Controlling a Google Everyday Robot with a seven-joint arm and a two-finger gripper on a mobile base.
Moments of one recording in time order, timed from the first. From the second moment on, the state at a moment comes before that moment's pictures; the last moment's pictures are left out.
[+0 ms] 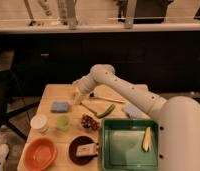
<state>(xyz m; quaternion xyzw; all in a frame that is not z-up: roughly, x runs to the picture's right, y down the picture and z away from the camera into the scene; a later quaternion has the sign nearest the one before) -0.141 0.025 0.846 -0.24 -0.35 0.04 0.90</state>
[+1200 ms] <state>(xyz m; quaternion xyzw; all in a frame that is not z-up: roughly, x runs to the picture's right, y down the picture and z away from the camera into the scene) -0.190 0.050 0.869 -0.27 -0.30 0.00 0.91</state>
